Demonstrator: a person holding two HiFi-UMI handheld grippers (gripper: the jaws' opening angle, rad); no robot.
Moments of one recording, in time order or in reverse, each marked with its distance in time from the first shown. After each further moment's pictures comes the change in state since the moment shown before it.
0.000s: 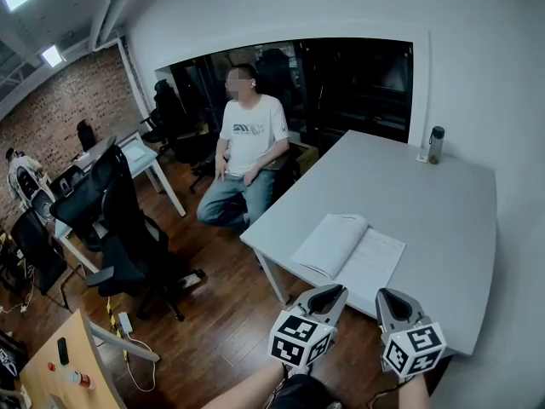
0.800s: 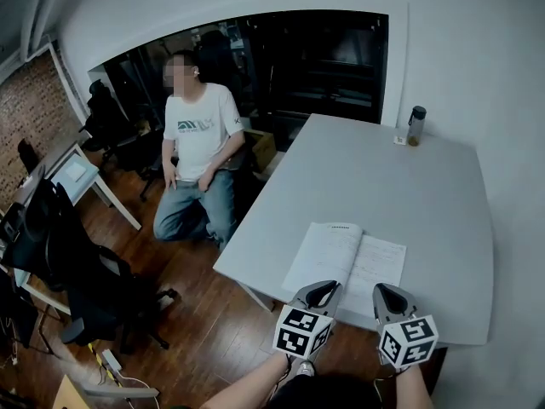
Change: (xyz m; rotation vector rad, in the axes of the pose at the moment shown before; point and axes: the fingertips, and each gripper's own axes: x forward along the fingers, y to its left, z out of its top) left arm 0.109 0.132 -0.032 -0.035 0.131 -0.176; right arm 0.136 -0.049 -0.025 0.039 0.133 -0.269
